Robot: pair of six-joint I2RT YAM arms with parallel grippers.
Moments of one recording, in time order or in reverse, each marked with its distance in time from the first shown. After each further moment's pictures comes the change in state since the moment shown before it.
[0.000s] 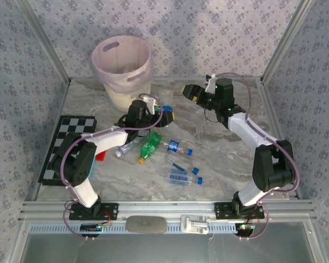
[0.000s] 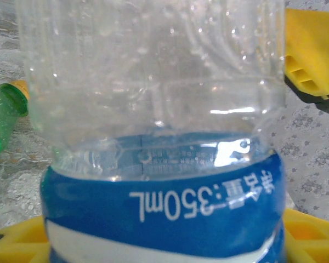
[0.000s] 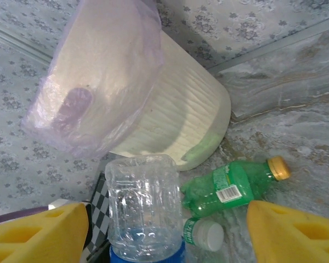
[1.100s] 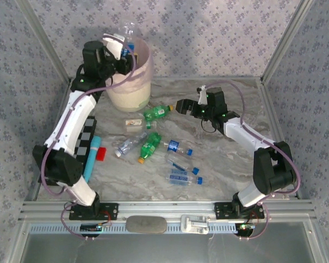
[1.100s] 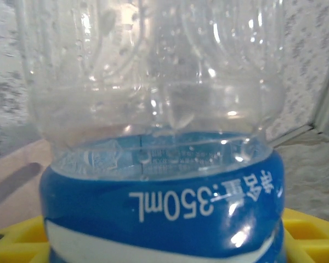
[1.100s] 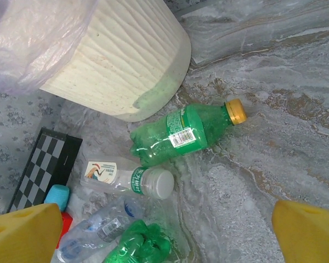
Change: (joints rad) left arm 0.318 -0.021 0.835 -0.664 -0.202 0.727; right arm 0.082 -0.019 -0.068 -0.158 0.113 -0.192
